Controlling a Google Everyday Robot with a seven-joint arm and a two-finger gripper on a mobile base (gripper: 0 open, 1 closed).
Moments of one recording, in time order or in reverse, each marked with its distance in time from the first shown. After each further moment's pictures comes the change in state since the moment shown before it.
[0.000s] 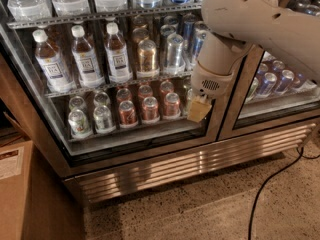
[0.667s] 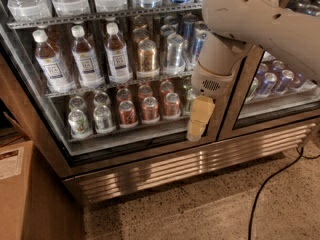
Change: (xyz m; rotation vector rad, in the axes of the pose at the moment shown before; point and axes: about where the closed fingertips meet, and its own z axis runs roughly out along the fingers) arm 0.000 0.000 0.000 0.000 0.000 0.000
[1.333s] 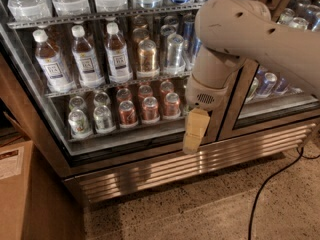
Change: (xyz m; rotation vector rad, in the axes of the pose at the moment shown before) arm -0.007 0.022 0.020 -0.011 0.001 -0.055
